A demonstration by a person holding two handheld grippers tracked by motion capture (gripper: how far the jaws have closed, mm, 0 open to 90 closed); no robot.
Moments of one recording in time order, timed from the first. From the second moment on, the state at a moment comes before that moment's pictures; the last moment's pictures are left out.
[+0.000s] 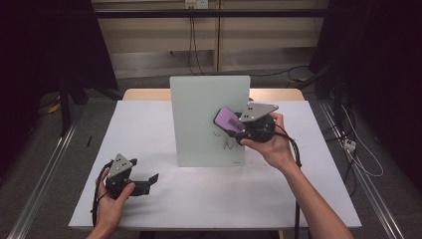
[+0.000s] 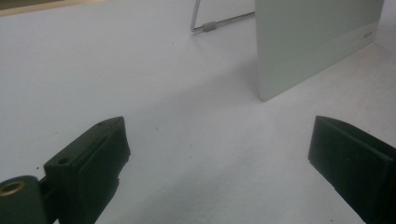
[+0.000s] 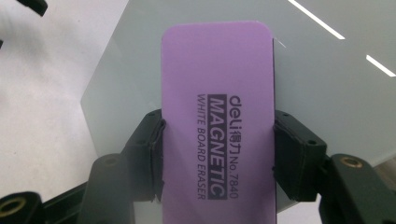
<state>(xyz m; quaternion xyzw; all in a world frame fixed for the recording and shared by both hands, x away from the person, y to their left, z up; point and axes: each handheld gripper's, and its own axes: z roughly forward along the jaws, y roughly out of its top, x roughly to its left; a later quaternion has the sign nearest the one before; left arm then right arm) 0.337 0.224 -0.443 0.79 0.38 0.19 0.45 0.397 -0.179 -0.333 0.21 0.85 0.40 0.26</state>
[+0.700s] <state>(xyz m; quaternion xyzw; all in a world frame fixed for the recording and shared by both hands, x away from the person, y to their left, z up) 0.337 0.224 -0.443 0.79 0.38 0.19 0.45 0.381 -0.162 -0.384 0.19 0.89 0.36 0.21</state>
